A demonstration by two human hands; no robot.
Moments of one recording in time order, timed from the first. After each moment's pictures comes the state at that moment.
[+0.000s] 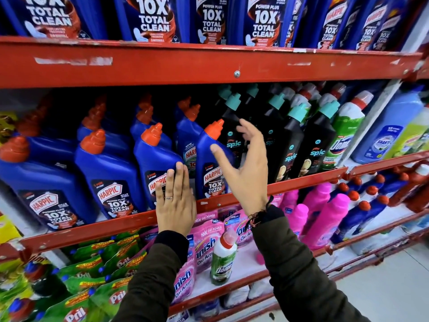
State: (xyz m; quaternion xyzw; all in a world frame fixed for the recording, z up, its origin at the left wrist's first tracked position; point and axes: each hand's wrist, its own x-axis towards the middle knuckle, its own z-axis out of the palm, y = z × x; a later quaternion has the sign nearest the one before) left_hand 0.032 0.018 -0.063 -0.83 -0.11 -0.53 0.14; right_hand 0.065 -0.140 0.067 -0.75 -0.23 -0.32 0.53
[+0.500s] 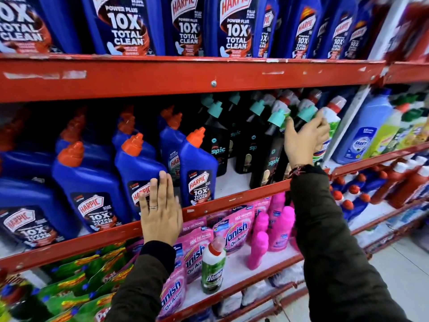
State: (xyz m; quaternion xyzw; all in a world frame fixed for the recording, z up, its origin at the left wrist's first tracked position) left_hand 0.031 0.015 -0.060 -0.84 -0.12 -0.52 0.14; right_hand 0.176 -0.250 0.125 -0.82 0.09 -0.31 0.47
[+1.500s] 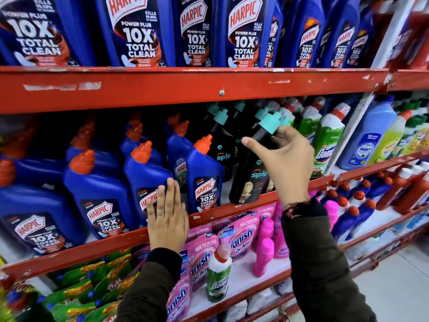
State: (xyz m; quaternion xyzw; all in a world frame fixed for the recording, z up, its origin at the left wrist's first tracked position) left_hand 0.030 0.016 -0.059 -0.83 -0.10 -0.53 0.12; right_hand 0.079 -0.206 0.133 -0.80 -0.03 -0.32 0.50
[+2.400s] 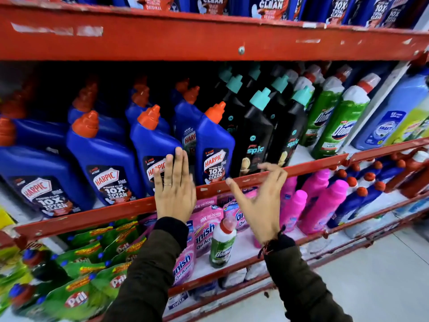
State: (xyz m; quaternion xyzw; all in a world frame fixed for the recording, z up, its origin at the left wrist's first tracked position) left_hand 0.031 0.018 -0.067 -0.83 -0.12 -0.52 0.16; right_hand 0.044 -0.183 -0.021 -0.82 -0.14 -0.28 0.49
